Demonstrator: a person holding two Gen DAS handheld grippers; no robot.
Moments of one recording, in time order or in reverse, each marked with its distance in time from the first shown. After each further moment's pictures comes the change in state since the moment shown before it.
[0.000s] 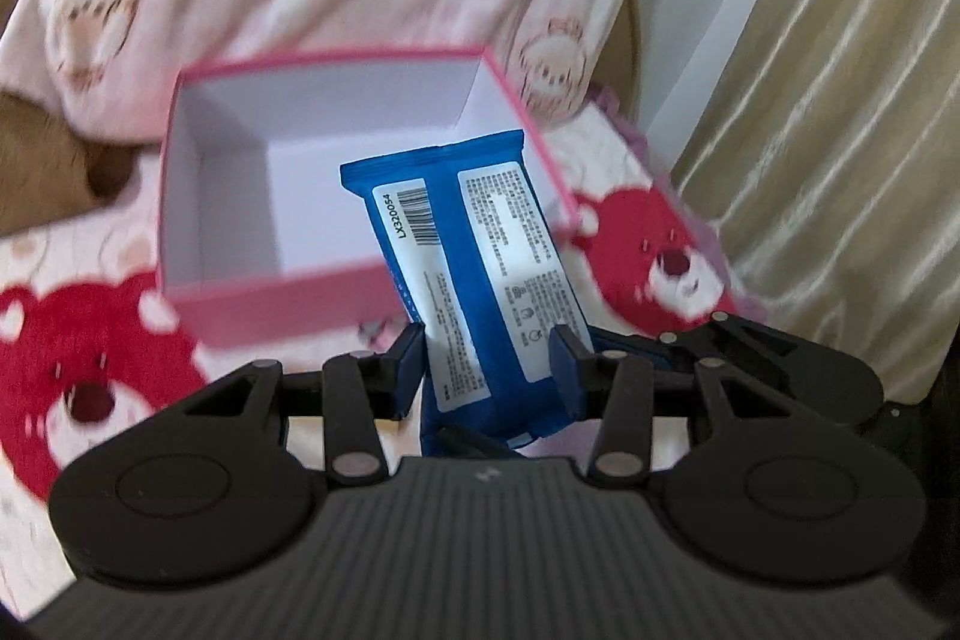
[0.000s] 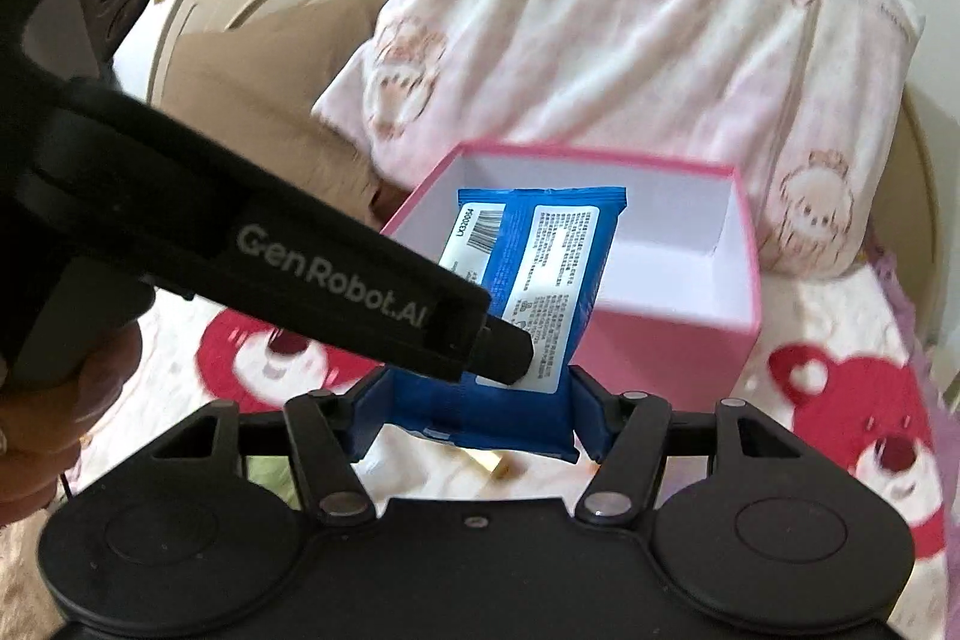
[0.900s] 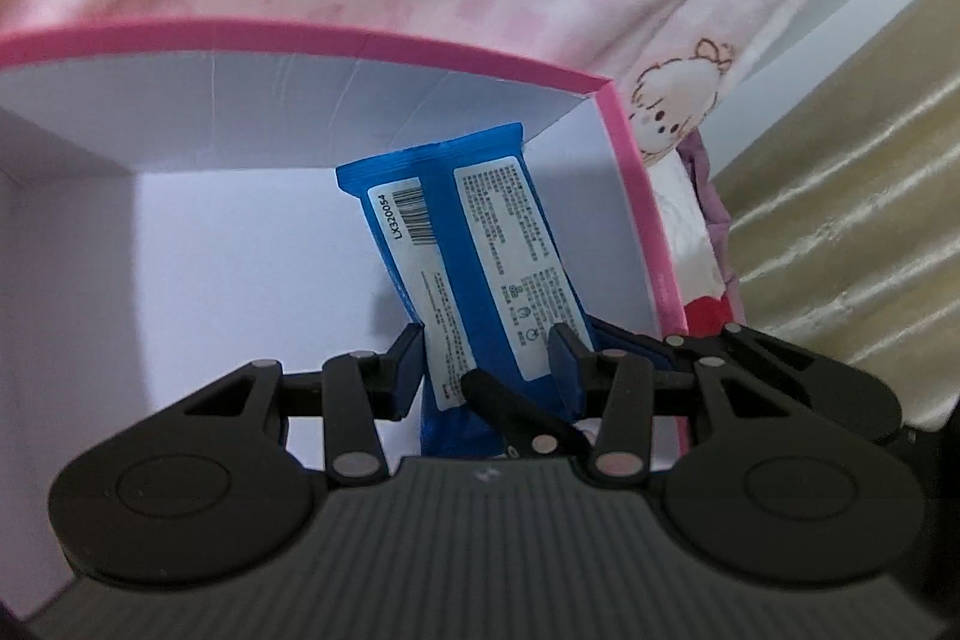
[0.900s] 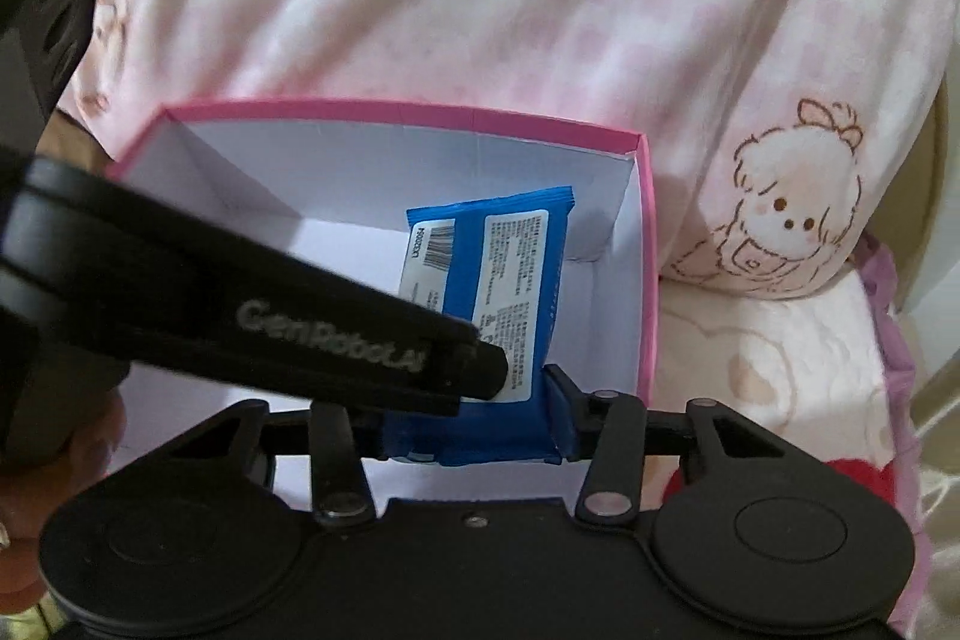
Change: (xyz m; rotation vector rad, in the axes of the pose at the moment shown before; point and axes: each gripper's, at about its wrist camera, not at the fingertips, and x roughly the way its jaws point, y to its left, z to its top) left arm 0.219 0.071 0.110 -0.230 0.203 -0.149; right arm 0.224 -0.111 0.075 0.051 0.307 -0.187
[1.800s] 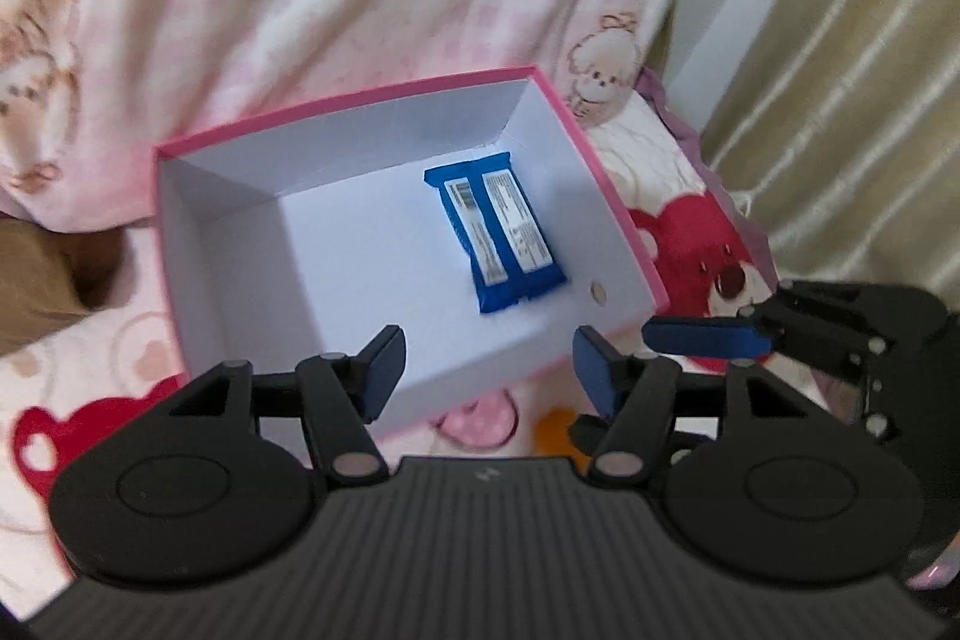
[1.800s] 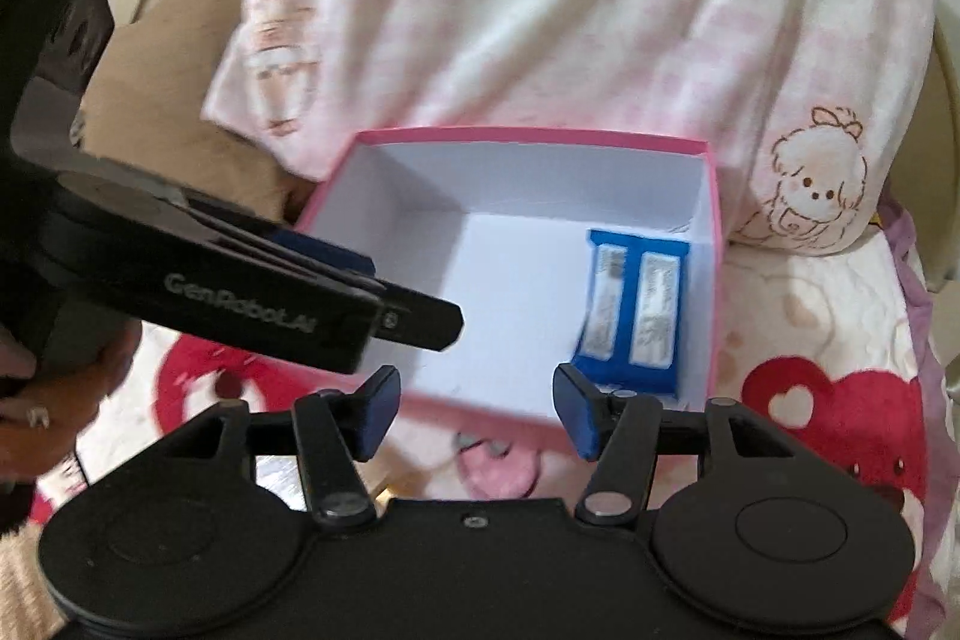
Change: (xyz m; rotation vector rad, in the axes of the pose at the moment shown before) left arm -0.153 -0.040 -0.062 0.295 -0.017 0.183; right arm -0.149 0.036 -0.027 0.066 -0.005 0.257
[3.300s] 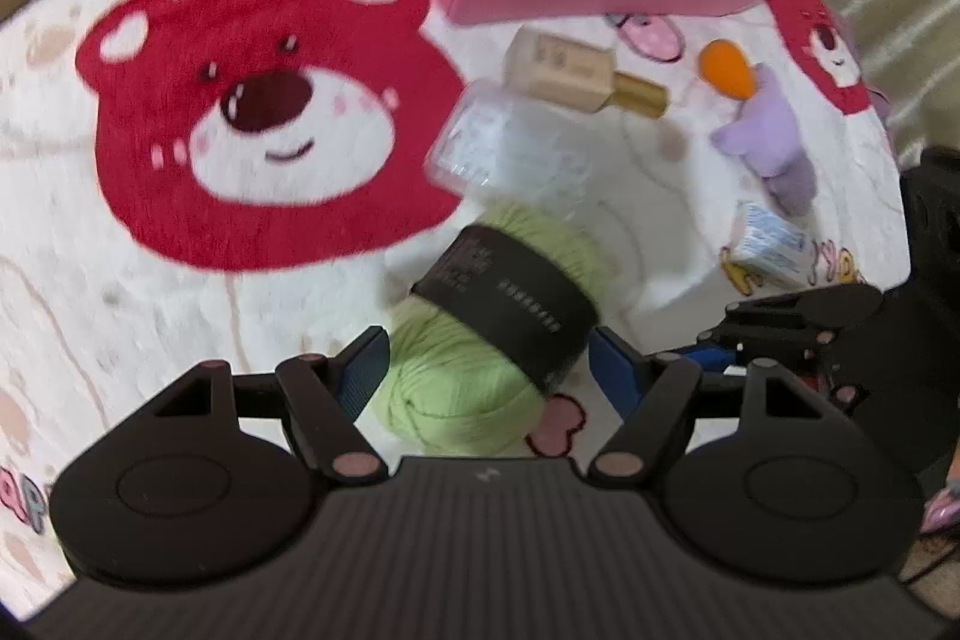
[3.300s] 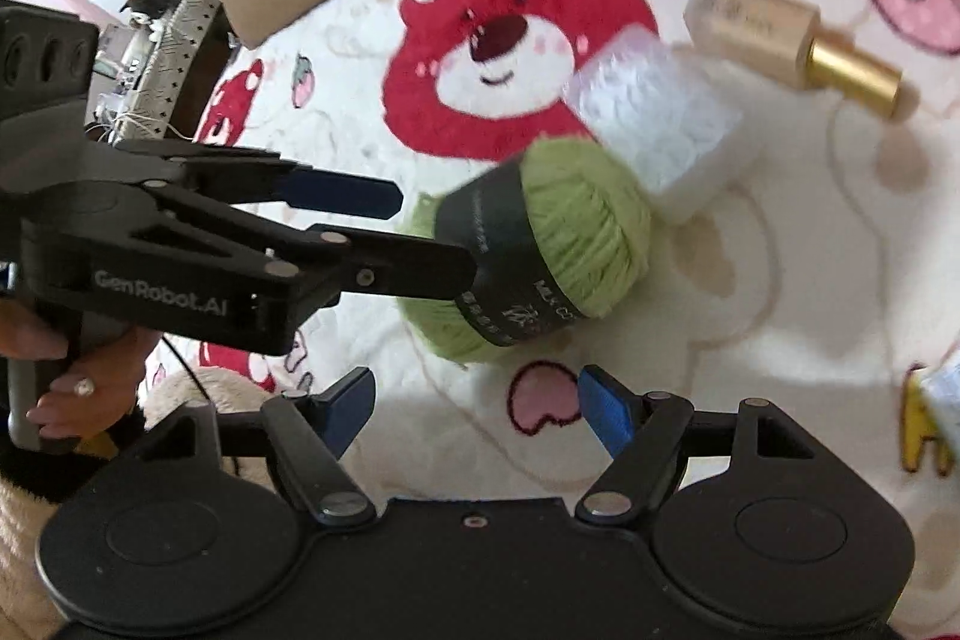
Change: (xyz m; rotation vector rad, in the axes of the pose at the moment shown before) left arm -0.020 0.125 -0.210 -0.117 0.288 0.015; right arm 0.107 0.130 -0.159 0.222 0.376 0.440
